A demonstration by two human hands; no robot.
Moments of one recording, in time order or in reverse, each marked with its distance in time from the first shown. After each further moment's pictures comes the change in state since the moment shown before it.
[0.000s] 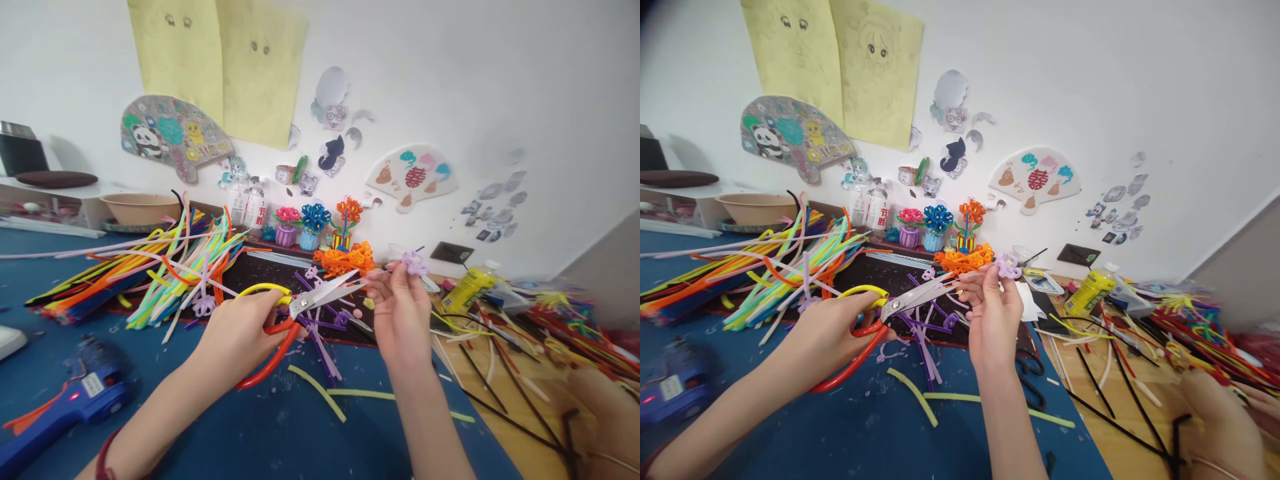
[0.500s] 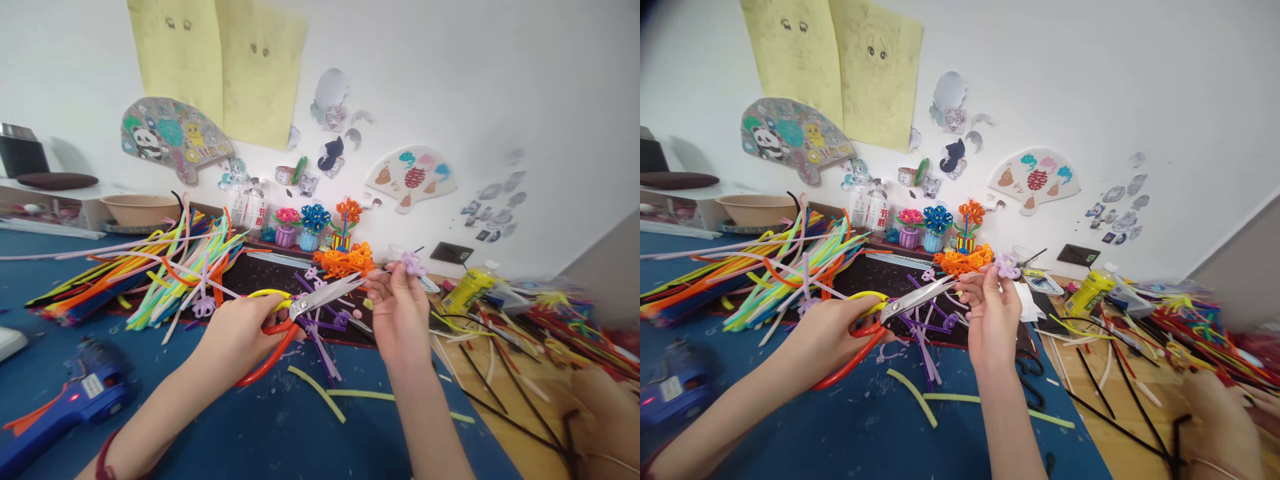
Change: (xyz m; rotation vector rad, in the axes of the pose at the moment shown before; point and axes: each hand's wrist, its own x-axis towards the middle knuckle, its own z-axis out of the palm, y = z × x) left_hand 0.001 -0.004 0.003 -0.062 0.026 0.049; right_hand 0.001 0.000 -0.001 0.014 0.000 0.026
